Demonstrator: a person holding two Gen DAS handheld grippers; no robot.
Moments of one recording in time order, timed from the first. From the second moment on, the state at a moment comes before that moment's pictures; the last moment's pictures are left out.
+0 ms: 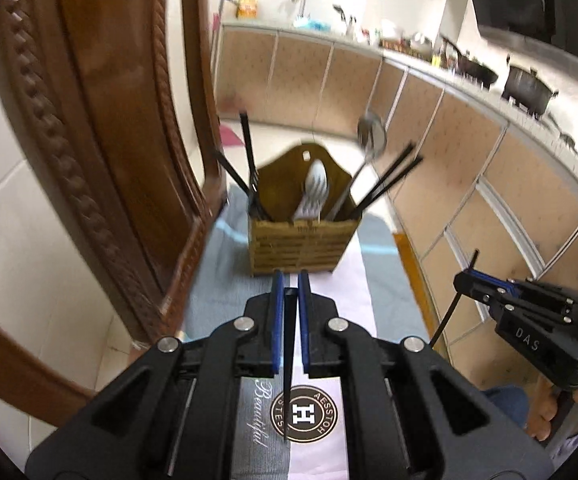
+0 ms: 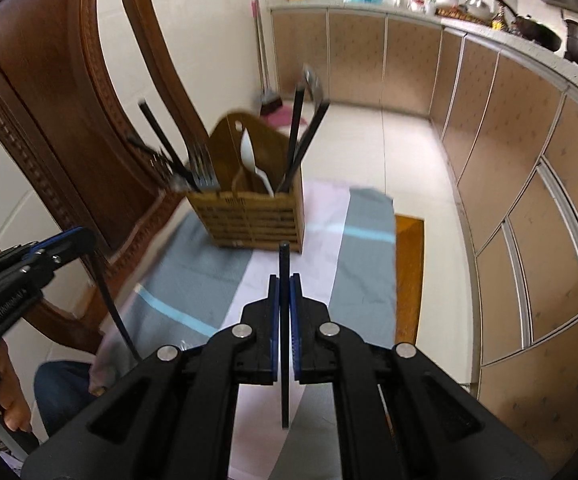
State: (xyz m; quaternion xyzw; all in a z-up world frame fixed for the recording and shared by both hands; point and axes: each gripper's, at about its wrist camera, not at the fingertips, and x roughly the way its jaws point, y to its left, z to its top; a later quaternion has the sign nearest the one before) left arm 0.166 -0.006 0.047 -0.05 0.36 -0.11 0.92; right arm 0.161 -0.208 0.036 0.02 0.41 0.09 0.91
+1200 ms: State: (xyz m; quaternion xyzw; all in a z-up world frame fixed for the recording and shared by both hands) left arm 0.136 -0.001 0.143 -0.03 0.24 -0.10 0.96; right arm 0.124 -0.207 0.118 0.01 0.26 0.07 0.96
